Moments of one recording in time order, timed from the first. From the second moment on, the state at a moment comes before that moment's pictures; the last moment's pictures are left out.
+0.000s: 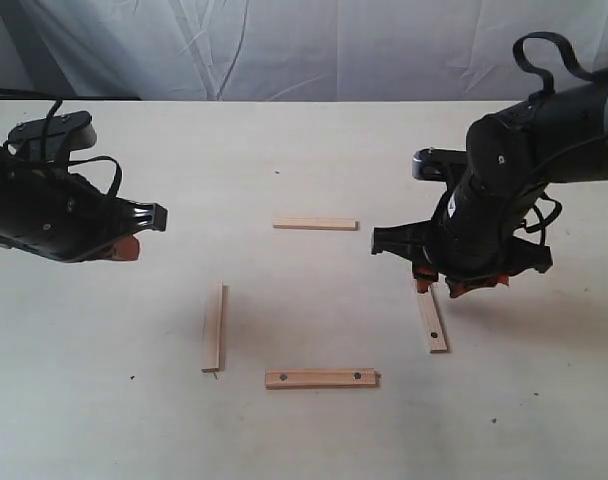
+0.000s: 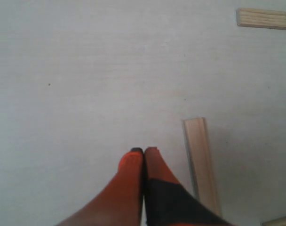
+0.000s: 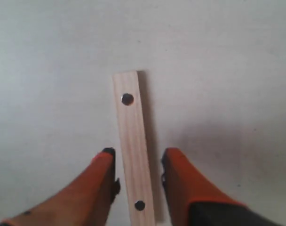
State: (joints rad) left arm -0.12 1.53 -0.79 -0.43 0.46 0.11; right arm 0.48 1.81 -0.98 -0.04 0.63 0.57
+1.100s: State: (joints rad) left arm -0.20 1.53 -0.79 -0.45 0.43 0.11; right arm 0.48 1.85 -0.99 0.01 0.62 0.46
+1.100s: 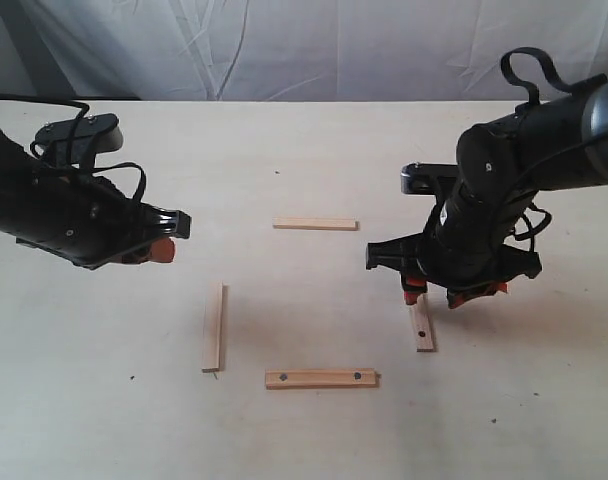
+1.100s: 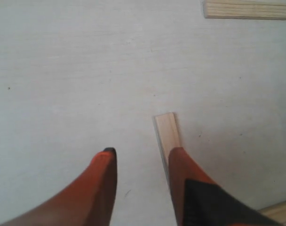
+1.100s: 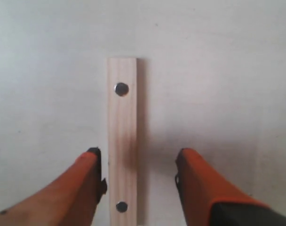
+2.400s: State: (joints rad) left arm -0.42 1.80 -0.79 -0.33 0.32 -0.04; right arm 0.40 1.81 -1.02 0.01 0.66 0.43
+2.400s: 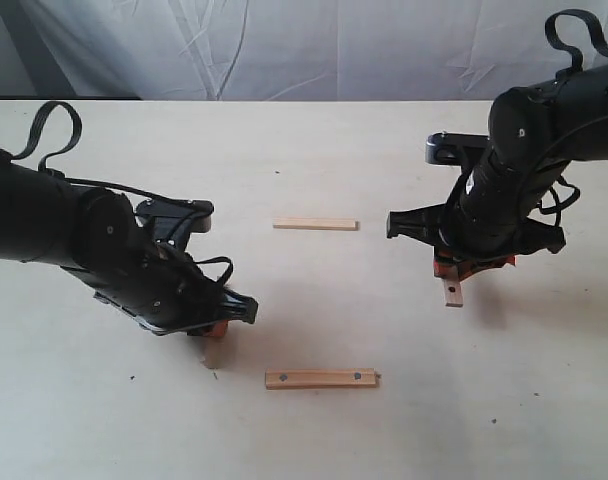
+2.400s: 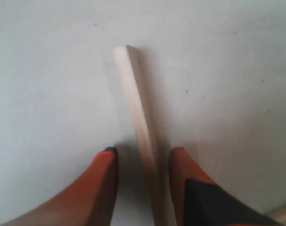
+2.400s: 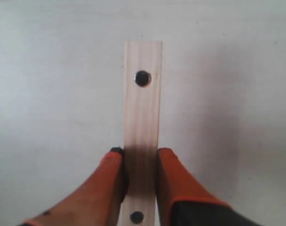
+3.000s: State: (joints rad) left arm -0.42 1.82 -0.80 -0.24 0.27 -0.05; right arm 0.40 1.81 -1.02 0.01 0.65 0.42
